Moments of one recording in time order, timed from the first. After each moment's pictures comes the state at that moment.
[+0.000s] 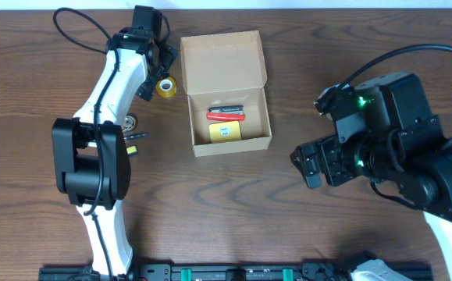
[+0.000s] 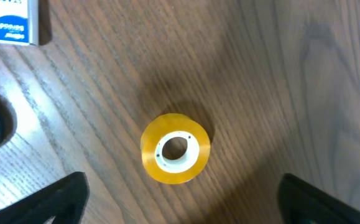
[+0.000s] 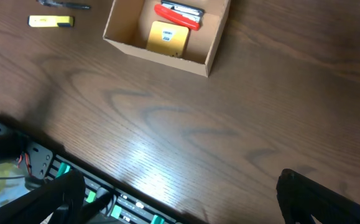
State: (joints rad) left arm -0.15 2.12 1.76 -0.84 -0.09 -1.18; right arm 0.43 1.25 1.75 -1.56 -0.14 0.10
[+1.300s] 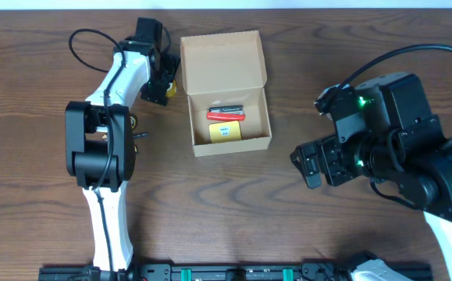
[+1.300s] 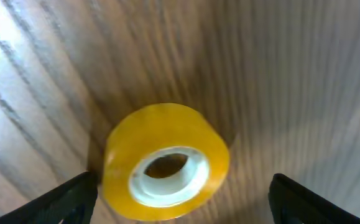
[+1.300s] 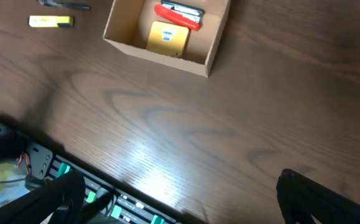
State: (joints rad) left arm -0.12 2.29 1.79 -0.76 0.13 -1.38; right arm 0.43 1.25 1.75 -1.56 -0.14 0.10
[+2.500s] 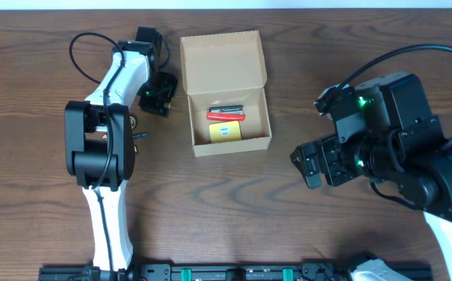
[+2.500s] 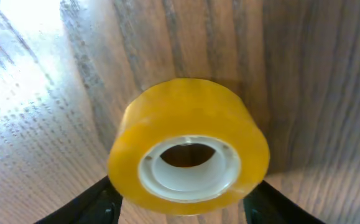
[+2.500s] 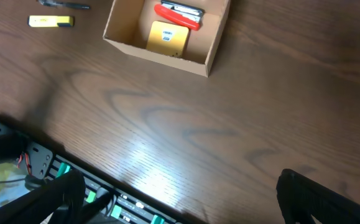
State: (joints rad) left arm -0.12 2.29 1.79 -1.01 0.17 -1.40; right arm 0.43 1.25 1.75 -1.56 -0.14 0.10
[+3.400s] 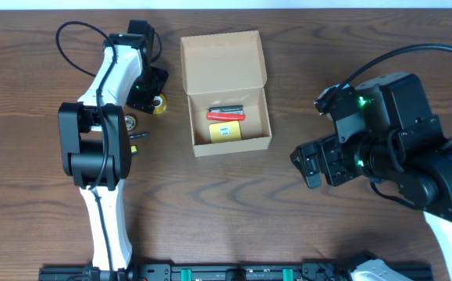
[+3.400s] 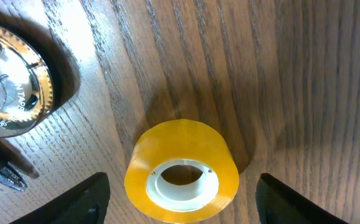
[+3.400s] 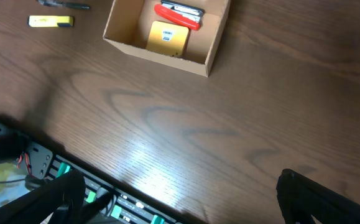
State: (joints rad) left arm -0.09 2.29 1.86 -1.07 0.03 -1.31; right arm 0.43 1.25 1.75 -1.56 -0.14 0.10
